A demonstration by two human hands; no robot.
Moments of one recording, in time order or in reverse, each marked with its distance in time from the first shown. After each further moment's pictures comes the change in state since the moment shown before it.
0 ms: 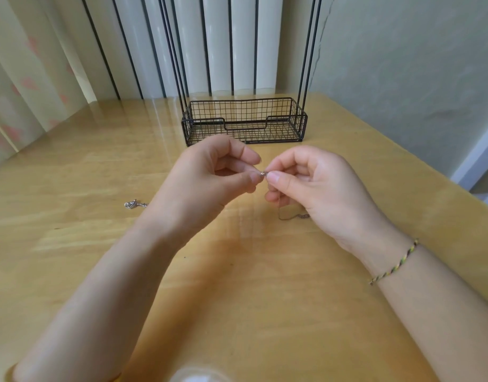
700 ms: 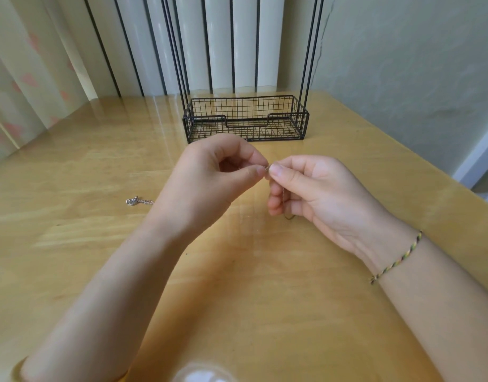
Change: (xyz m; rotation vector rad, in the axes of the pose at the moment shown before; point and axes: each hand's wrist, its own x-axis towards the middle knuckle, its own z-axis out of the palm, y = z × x) left_hand -0.002 0.000 0.003 0.152 0.062 0.093; right_hand 0.000 0.004 0.002 0.277 -0.069 0.213
